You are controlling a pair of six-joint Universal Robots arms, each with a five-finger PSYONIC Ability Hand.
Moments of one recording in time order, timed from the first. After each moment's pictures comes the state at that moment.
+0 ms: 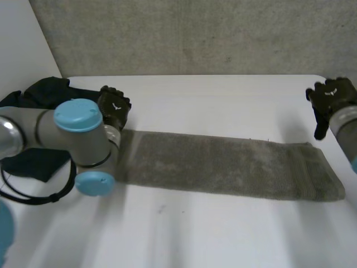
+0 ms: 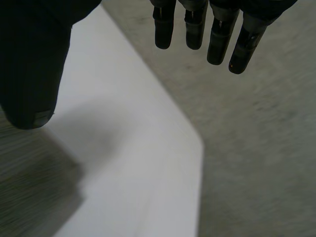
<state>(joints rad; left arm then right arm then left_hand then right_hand) 4.23 -2.32 -1.22 3.46 -1.81 4.00 1.70 -1.12 1.37 -0.04 1.57 2.46 0.19 0.20 0.21 0.20 0.04 0.19 0.21 0.21 0.23 0.06</state>
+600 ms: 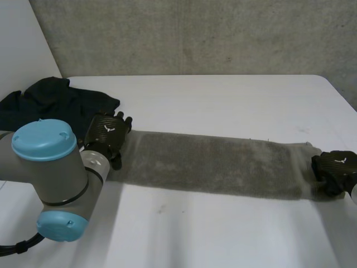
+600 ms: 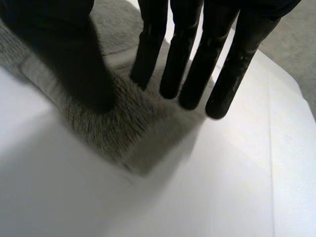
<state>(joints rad) 4.23 -2.01 -1.64 3.46 -1.71 3.65 1.40 -1.27 1.96 -0.19 1.22 2.52 0.19 0.20 0.21 0.20 0.04 0.88 1.03 1.02 1.02 0.83</state>
